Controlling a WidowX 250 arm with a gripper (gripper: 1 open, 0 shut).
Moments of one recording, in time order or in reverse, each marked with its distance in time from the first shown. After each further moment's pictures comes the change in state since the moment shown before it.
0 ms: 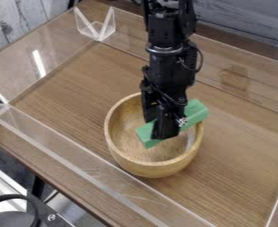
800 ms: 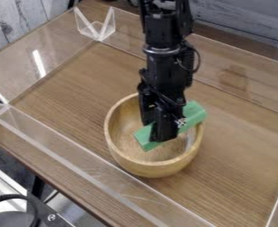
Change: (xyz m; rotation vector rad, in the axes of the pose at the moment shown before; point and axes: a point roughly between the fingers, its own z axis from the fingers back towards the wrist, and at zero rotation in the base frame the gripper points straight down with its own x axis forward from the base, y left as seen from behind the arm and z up) arm -0.005 -0.002 -0.001 -0.035 0.012 0.035
